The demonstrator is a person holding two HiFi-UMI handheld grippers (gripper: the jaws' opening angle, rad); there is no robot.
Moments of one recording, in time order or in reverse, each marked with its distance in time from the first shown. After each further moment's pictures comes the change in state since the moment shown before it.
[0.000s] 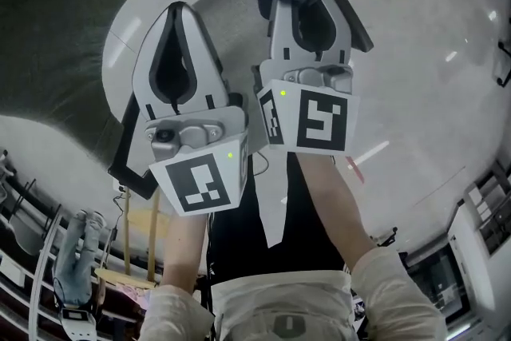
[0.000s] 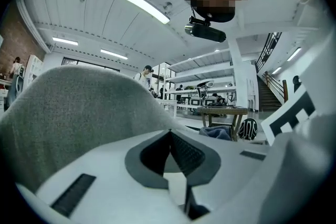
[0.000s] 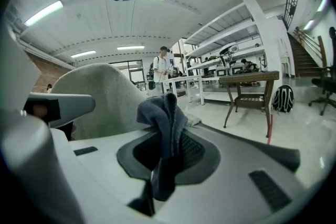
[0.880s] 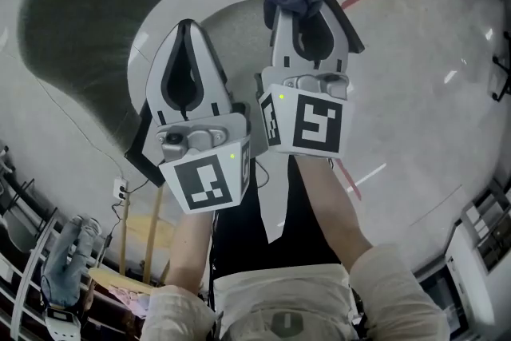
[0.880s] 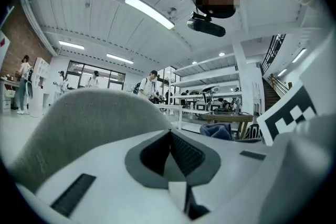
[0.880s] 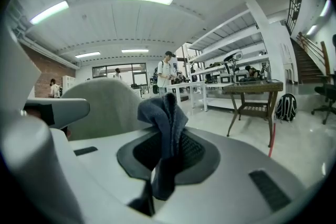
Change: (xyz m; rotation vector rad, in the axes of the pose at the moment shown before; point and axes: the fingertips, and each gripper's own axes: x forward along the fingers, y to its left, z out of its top) left arm -0.027 0.017 0.047 -0.014 -0.080 0.067; right arm -0.013 0.023 0.056 -0.039 -0.074 0.030
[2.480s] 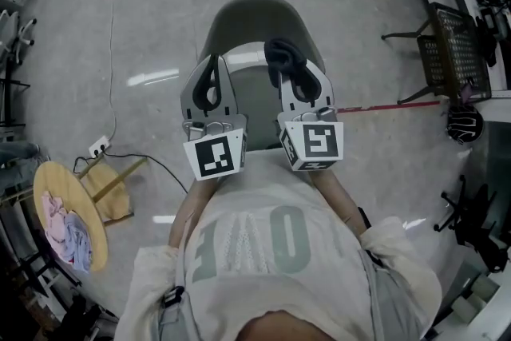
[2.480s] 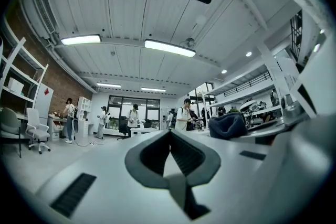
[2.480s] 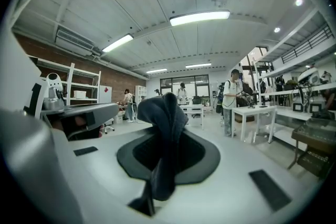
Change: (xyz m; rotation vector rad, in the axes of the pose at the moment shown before) left arm -0.199 0.031 0.316 0.072 -0.174 0.432; right arm -0.193 0.150 0.292 -0.176 -0.073 0.713
